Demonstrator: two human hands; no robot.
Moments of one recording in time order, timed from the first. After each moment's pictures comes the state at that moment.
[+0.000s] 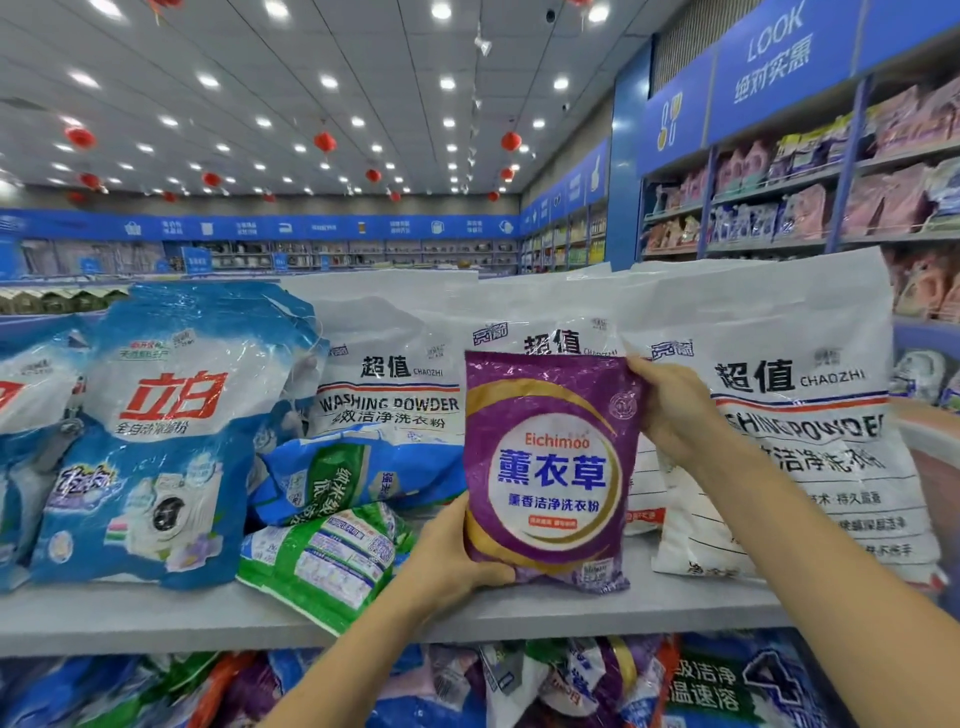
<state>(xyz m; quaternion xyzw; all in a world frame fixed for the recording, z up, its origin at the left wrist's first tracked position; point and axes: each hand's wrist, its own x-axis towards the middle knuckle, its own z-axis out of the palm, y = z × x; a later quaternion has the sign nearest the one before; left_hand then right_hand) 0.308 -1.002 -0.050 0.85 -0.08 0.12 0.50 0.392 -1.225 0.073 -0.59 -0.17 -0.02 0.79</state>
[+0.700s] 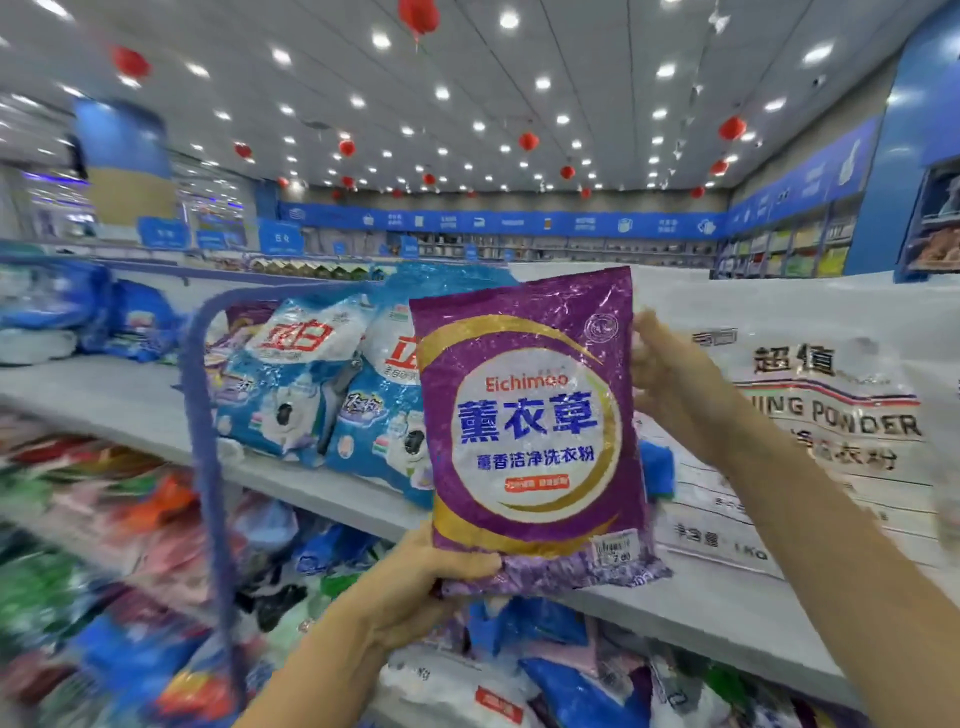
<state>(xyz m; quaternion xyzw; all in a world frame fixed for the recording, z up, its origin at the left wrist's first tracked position) 0.145 -0.906 -0.032 0.57 0.00 0.10 0.81 0.311 -1.065 0.100 -0.62 -0.43 0.12 0.65</state>
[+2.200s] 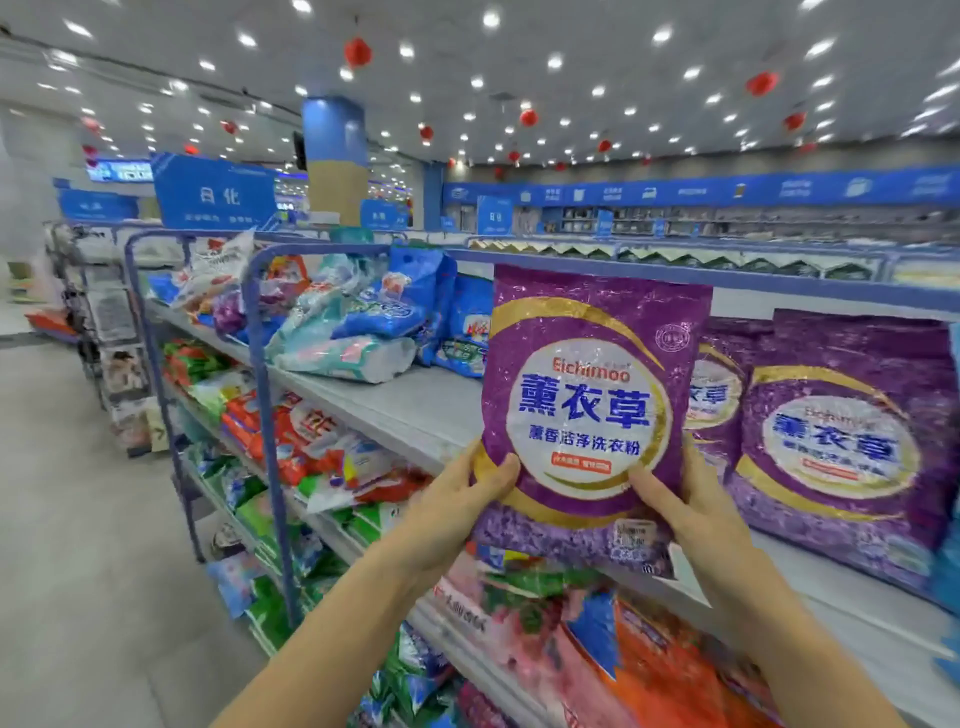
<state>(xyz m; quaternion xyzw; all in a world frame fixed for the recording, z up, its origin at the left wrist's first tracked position) -0.061 -0.189 -0.032 0.62 0.15 0.30 0.70 0.104 -0.328 -0.032 -0.55 -0.46 0.19 0.67</state>
